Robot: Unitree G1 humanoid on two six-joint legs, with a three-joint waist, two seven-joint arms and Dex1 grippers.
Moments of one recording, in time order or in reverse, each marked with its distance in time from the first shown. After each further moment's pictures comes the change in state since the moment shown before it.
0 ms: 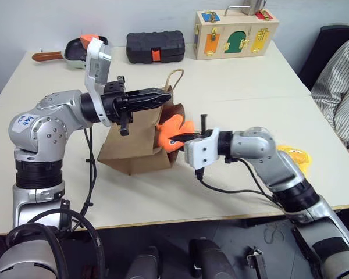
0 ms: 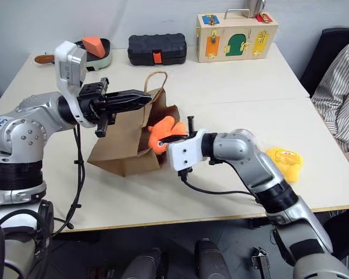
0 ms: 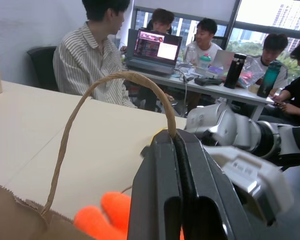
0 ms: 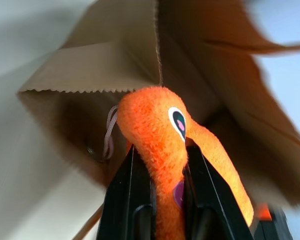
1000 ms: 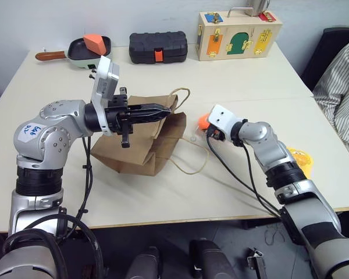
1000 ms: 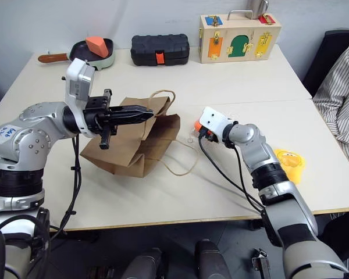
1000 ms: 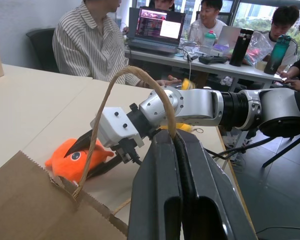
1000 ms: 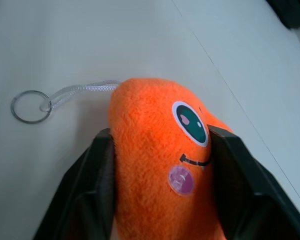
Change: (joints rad) left arm 0.066 0.038 -0.049 -0.030 0.069 -0.074 -0.042; right arm -0.097 0.037 -0.177 0.544 0.070 0.353 -0.245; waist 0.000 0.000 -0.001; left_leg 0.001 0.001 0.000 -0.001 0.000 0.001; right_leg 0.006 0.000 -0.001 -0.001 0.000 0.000
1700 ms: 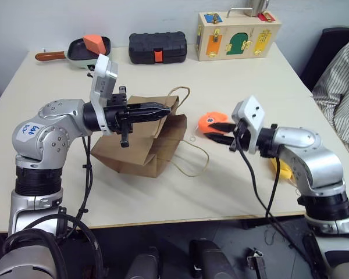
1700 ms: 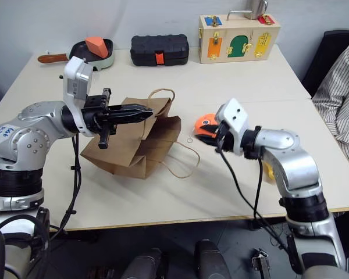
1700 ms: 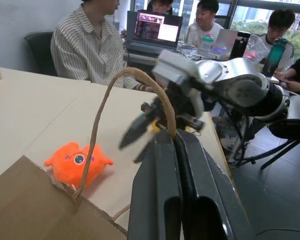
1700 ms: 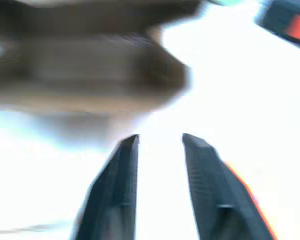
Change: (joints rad) left arm -0.001 0.000 0.007 -0.003 -0.008 0.006 -0.004; right arm 0.209 -0.141 -0.195 -0.659 0.385 0.506 0.197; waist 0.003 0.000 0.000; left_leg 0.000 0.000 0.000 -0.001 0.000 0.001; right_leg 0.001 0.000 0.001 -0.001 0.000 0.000
